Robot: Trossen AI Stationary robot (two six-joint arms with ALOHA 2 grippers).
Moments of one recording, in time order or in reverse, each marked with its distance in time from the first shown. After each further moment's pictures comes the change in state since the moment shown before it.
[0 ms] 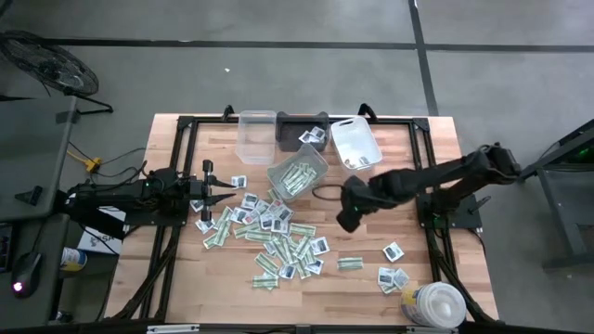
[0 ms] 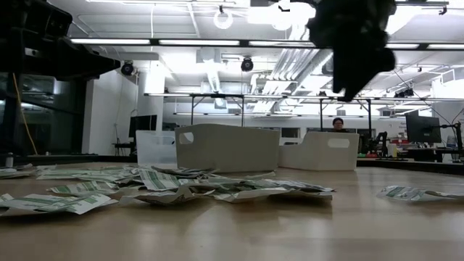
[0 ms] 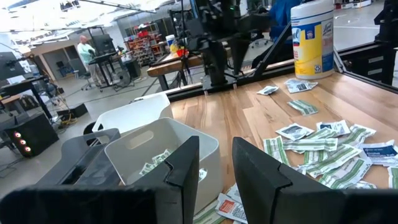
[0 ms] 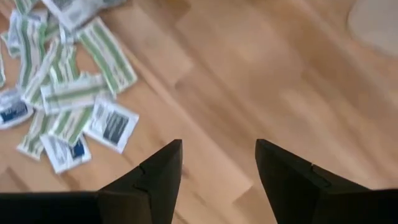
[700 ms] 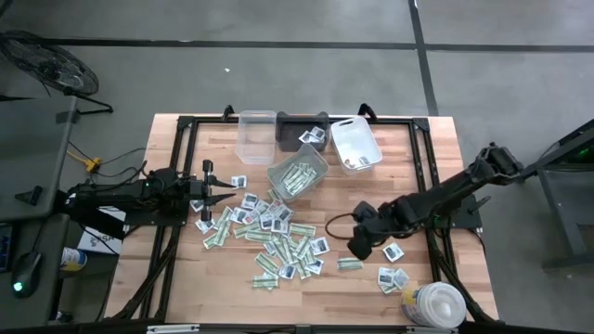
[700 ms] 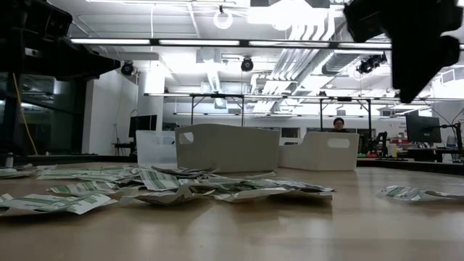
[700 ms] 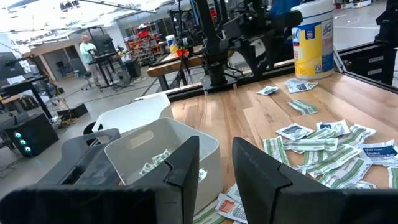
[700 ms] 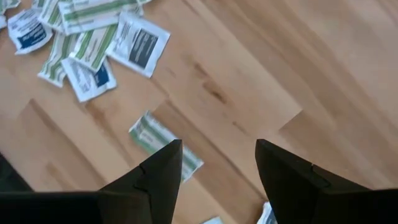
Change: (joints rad) left arm 0.000 0.000 0.000 0.000 0.000 0.000; right arm 0.269 -0.008 -0.060 0.022 -0.027 0.278
